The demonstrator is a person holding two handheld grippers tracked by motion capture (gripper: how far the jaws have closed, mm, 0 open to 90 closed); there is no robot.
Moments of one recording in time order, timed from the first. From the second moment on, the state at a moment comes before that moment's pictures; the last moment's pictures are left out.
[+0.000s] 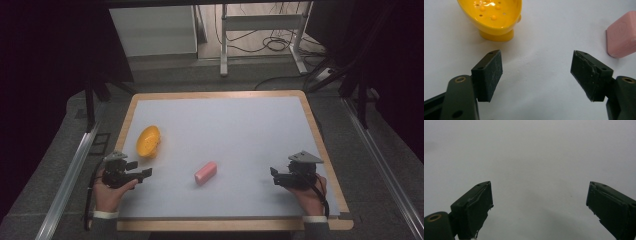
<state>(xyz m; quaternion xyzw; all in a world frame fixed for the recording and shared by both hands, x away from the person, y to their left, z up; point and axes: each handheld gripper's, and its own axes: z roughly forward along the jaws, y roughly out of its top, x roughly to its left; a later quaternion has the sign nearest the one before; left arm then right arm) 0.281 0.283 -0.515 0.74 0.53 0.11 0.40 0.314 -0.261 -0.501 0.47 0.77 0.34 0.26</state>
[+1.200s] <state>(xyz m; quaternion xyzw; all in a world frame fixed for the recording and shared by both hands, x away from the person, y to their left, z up) 0.273 0.267 -0.494 0.76 0.50 0.12 0.40 0.308 -0.266 -0.498 0.47 0.77 0.34 0.26</state>
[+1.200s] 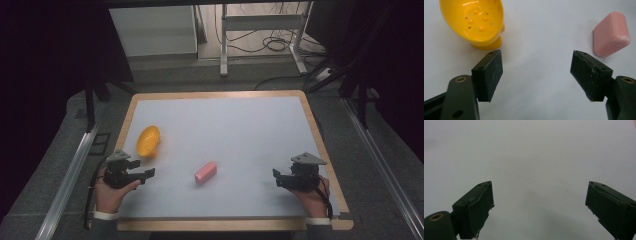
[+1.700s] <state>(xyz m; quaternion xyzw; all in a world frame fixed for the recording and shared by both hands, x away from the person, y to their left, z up) 0.278 0.256 -0.480 0.77 0.50 0.13 0.39 0.307 -0.272 -0.497 0.47 0.77 0.34 0.25</state>
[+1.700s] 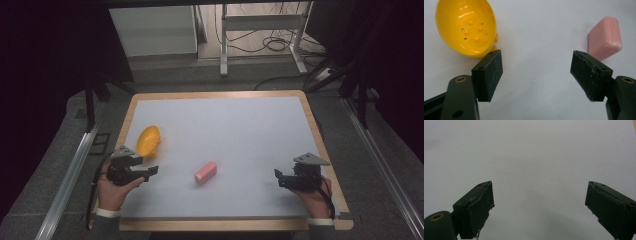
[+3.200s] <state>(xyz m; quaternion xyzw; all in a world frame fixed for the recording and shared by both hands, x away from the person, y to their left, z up) 0.300 0.215 -0.465 0.80 0.45 0.12 0.37 0.307 -0.276 -0.496 0.47 0.77 0.34 0.26</state>
